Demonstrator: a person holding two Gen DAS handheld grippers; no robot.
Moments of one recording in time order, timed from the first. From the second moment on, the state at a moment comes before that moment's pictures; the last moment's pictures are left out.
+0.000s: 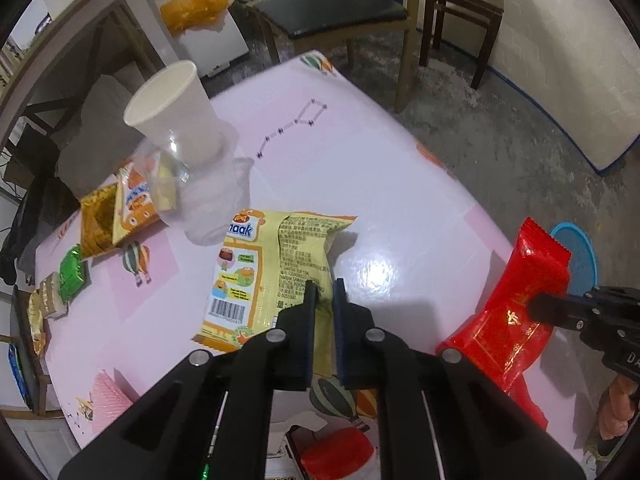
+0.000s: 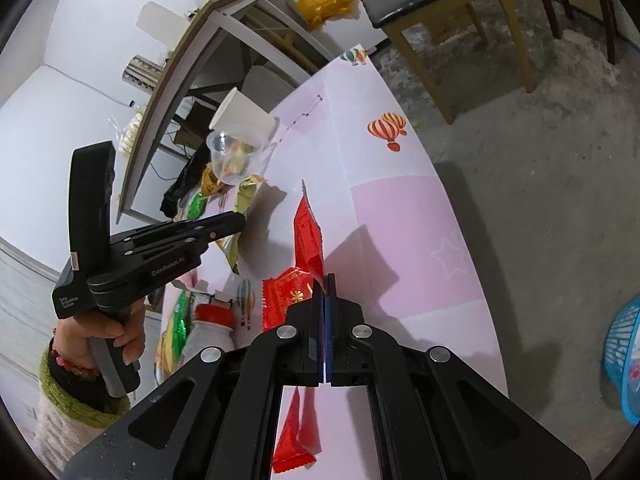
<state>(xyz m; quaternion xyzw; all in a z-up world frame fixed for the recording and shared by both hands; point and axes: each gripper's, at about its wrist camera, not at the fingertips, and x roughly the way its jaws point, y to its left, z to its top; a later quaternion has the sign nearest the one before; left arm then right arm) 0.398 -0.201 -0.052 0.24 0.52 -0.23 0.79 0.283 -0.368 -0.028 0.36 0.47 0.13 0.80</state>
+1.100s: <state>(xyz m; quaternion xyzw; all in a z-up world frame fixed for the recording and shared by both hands) 0.213 -0.340 0.064 0.19 0.41 -0.44 0.77 0.116 -0.516 0.031 0.42 0.36 0.01 0.83</state>
